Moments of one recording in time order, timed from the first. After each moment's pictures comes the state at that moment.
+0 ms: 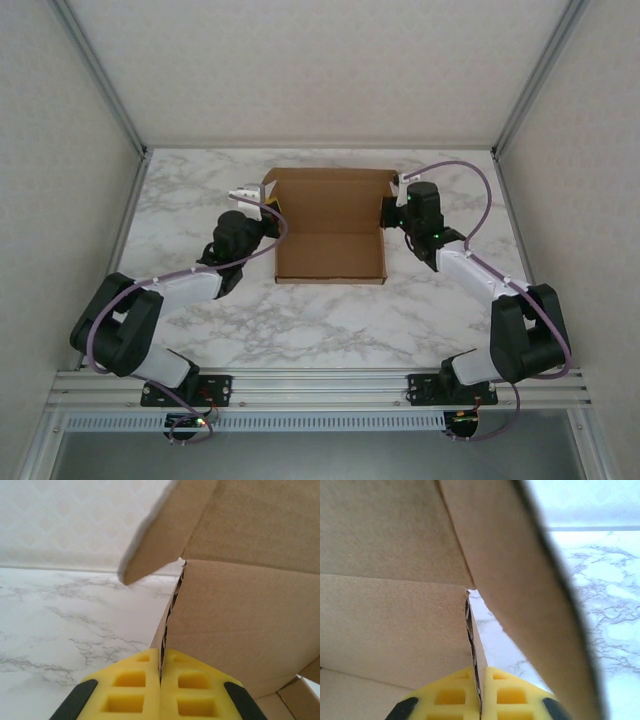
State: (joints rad) left arm -0.44 1.49 0.64 0.73 -0.09 -0.29; right arm 0.37 1.42 0.87 0.09 0.01 0.20
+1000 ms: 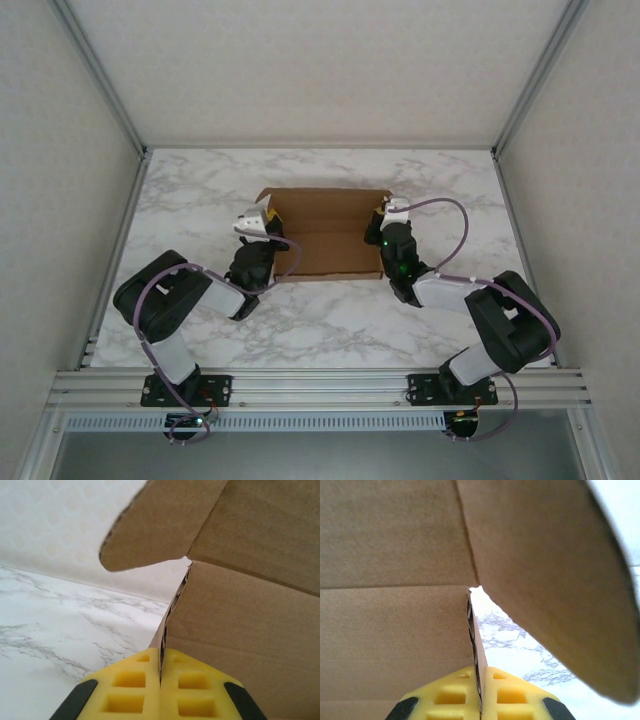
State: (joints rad) left arm -0.61 1.75 0.48 1.34 -0.50 -0.28; right arm 0.60 1.50 0.56 0.74 0.44 0.22
